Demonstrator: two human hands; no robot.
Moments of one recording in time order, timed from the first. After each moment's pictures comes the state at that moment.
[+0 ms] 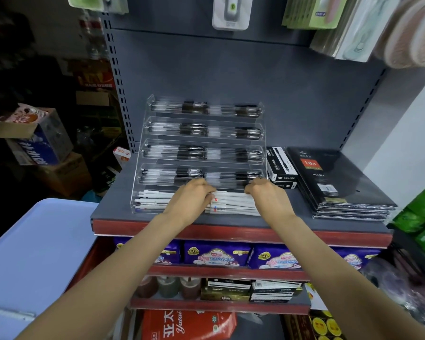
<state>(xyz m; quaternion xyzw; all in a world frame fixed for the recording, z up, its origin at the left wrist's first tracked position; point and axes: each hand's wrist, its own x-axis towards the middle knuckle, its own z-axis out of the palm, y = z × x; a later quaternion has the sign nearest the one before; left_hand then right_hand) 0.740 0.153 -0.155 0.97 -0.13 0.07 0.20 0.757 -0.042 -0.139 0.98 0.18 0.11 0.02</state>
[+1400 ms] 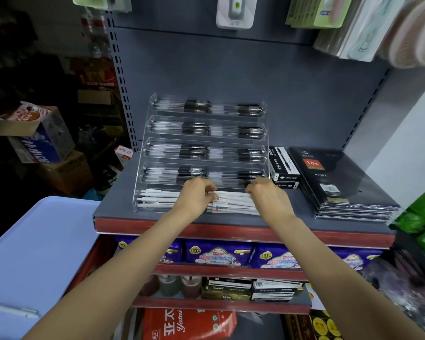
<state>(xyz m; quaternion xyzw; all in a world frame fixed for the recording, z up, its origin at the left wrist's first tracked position) 0.748 0.146 -0.154 0.93 -0.02 0.06 0.36 0.770 -0.041 -0.160 0.98 0.17 0.13 -0.01</state>
